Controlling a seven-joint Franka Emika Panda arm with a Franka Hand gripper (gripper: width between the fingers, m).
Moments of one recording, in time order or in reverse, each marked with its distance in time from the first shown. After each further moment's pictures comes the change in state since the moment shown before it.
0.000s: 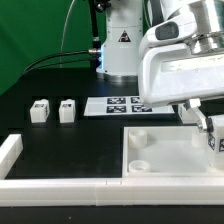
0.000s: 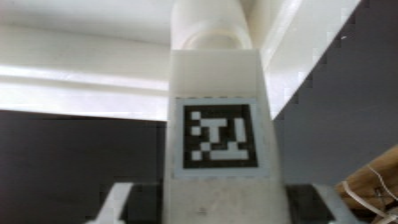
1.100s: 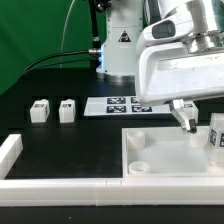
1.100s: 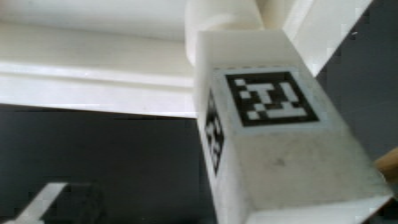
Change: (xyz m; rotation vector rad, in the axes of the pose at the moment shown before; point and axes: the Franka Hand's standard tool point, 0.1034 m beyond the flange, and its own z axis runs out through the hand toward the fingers) arm 0.002 0.005 -0.002 -0.003 -0.006 0.000
